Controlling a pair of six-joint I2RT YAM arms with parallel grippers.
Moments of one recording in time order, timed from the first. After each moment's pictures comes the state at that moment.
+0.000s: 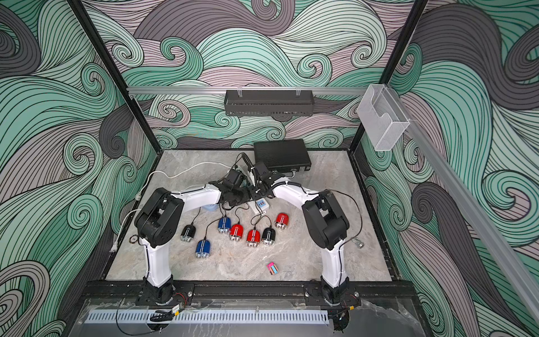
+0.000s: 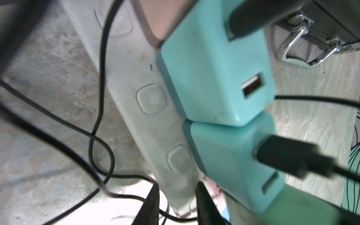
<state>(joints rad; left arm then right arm) -0.57 1.97 1.28 -0.30 0.06 -0.80 0.63 1.95 1.46 -0.50 -0.02 0.09</state>
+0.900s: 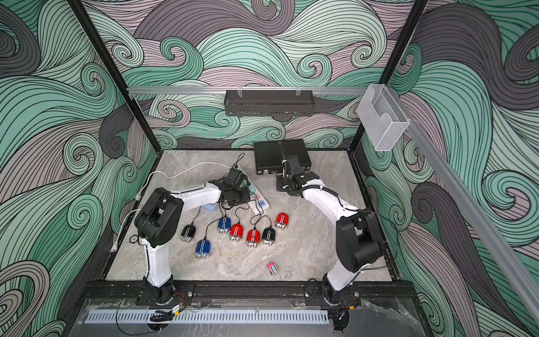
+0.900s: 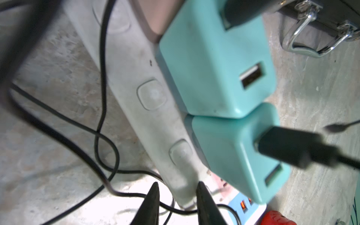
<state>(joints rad) -0.57 1.97 1.31 -0.37 0.07 -0.75 0.38 1.62 1.24 -0.52 0.03 0.32</state>
